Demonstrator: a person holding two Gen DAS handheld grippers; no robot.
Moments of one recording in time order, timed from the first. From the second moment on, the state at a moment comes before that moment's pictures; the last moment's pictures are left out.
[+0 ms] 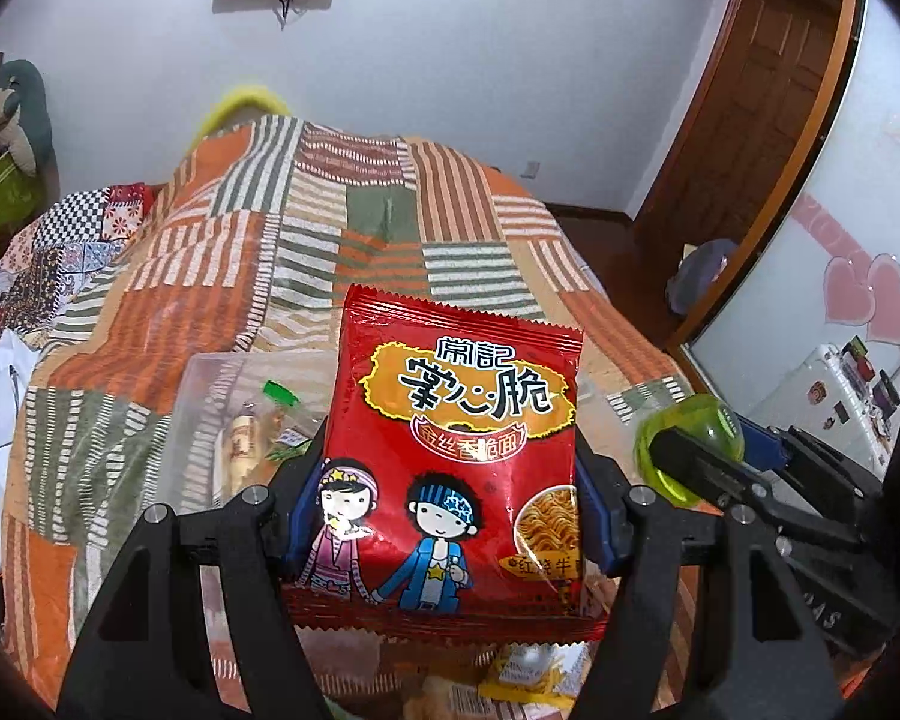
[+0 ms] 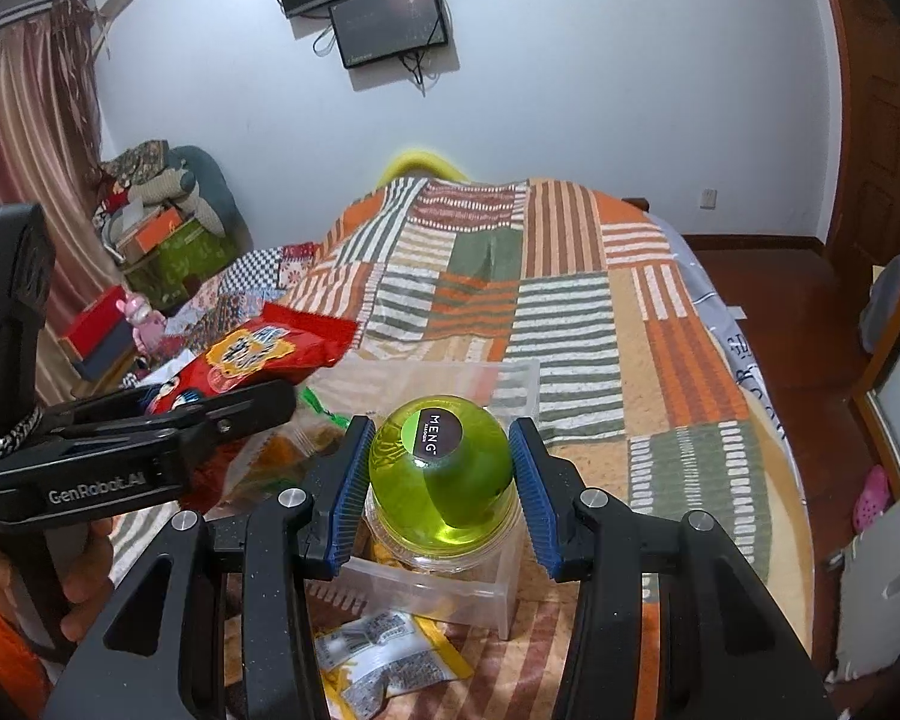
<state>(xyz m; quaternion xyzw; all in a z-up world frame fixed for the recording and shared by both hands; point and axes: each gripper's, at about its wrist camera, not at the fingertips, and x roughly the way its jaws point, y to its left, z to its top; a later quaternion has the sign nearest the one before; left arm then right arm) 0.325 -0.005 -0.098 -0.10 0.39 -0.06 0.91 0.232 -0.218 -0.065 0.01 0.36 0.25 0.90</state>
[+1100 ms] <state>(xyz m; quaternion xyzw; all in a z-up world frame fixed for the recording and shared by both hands) 0.300 0.003 -0.081 -0.07 0.38 -0.06 0.92 0.226 -0.214 -0.068 -0.02 0.39 0.26 0.88</state>
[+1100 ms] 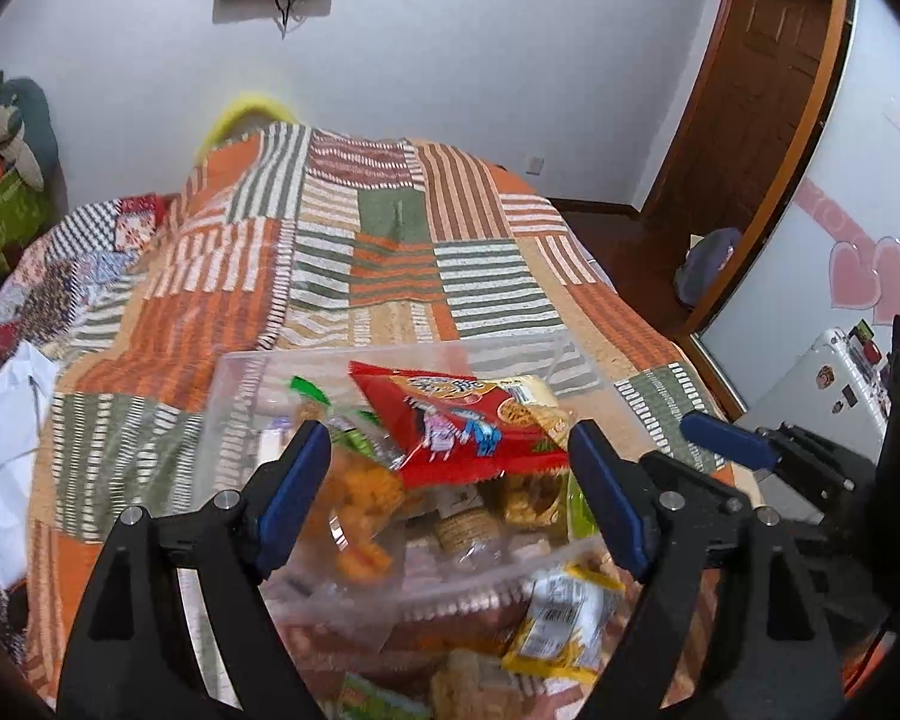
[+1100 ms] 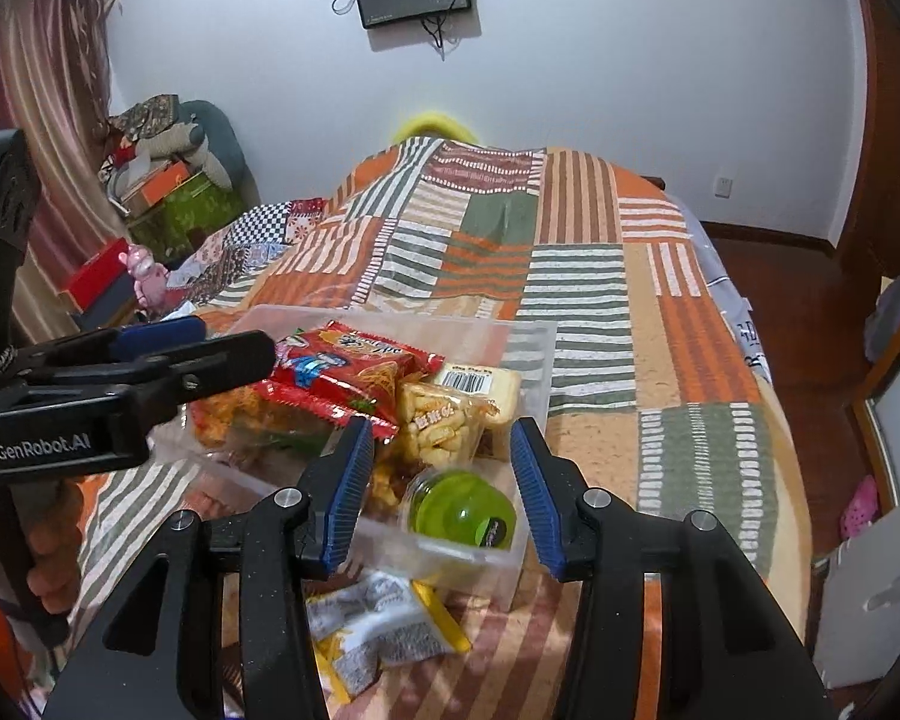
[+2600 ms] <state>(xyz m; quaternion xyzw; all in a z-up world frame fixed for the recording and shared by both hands) 0.181 0.062 -0.169 -0.06 0.46 -0.03 0.89 0.186 -0.175 -0.143 -0.09 0.48 0.27 0.83</state>
